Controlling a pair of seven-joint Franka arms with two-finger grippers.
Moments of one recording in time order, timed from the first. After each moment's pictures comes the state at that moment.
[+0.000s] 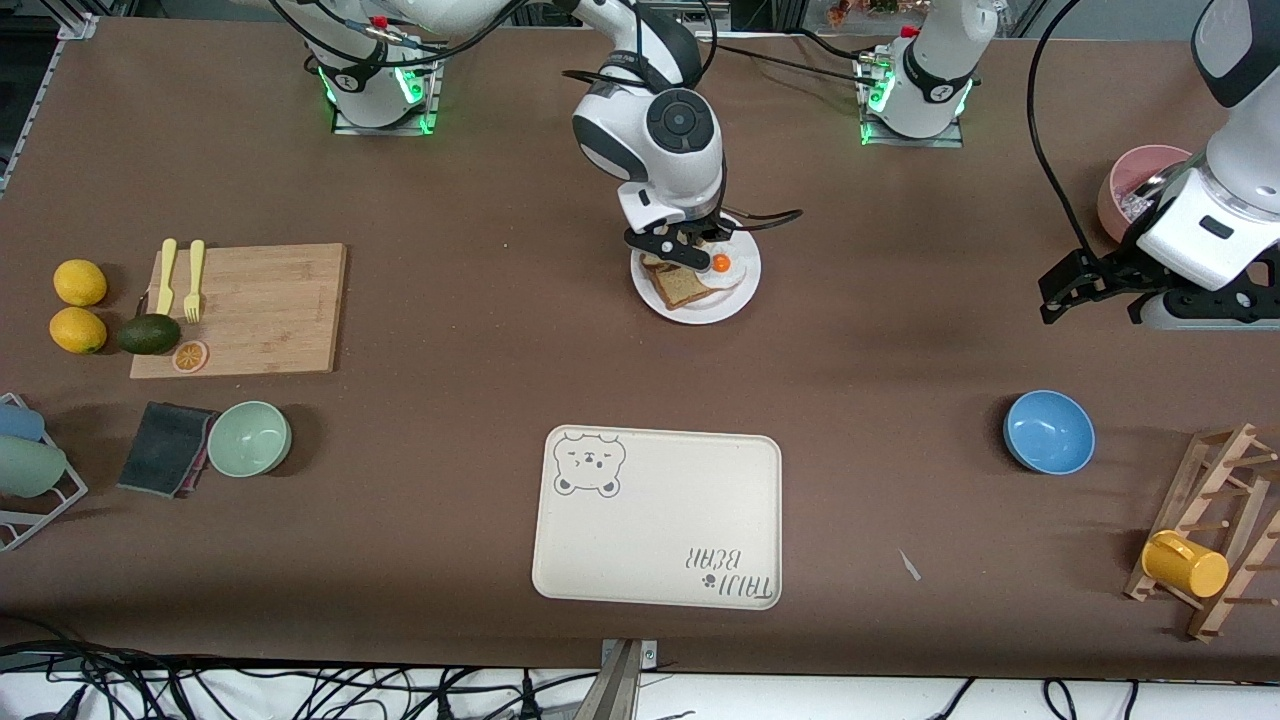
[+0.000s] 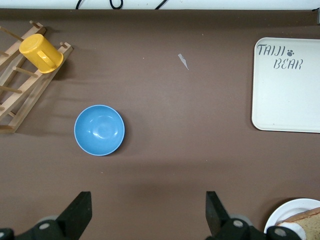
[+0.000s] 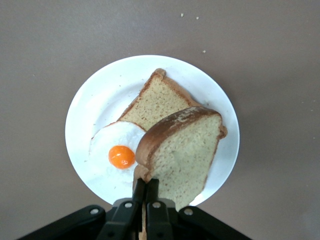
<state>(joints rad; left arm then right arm) 0.00 0.05 -0.08 -1.67 0.03 1.83 -0.10 0.64 0.69 0.43 -1.48 -0.10 2.12 1.41</state>
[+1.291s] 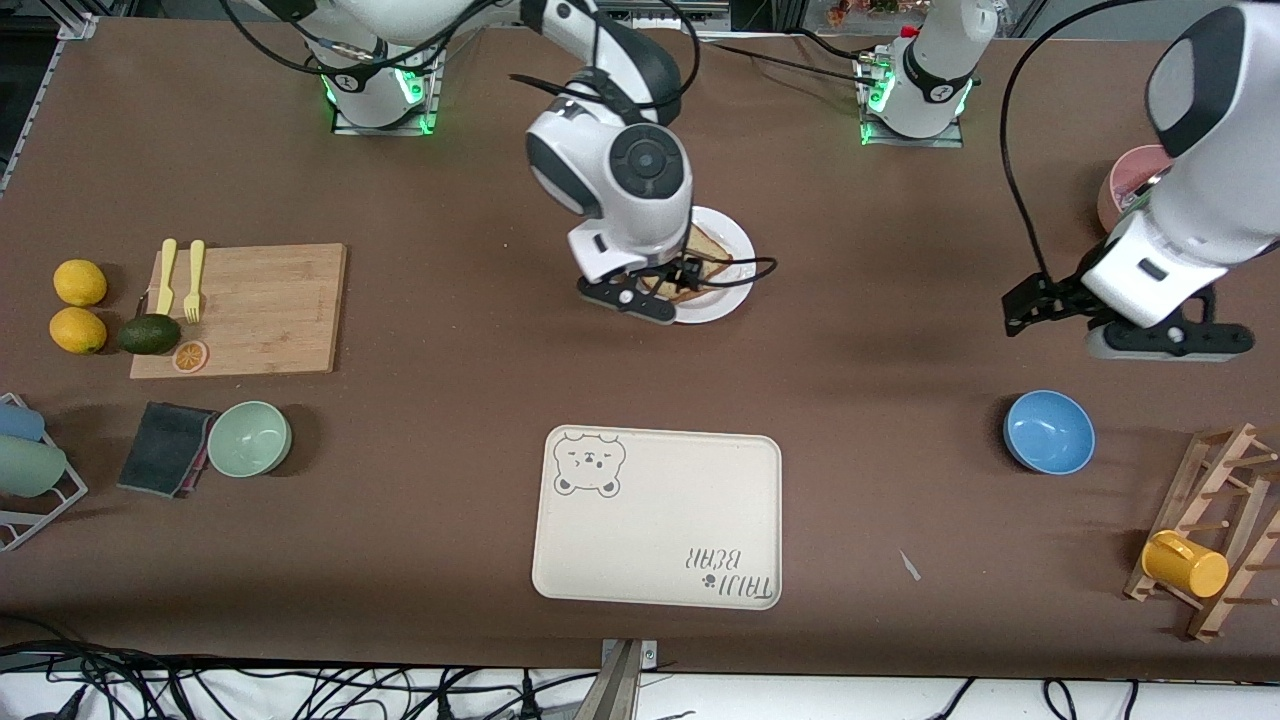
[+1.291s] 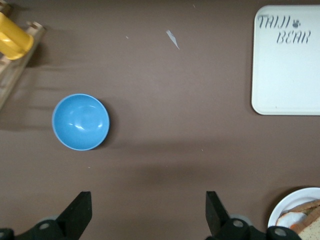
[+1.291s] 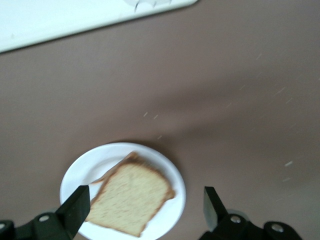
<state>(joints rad) -0.02 0.14 -0.11 -1.67 0.03 1.82 -0.10 0.53 0.70 0.35 -1.17 -0.13 1.72 1.11</state>
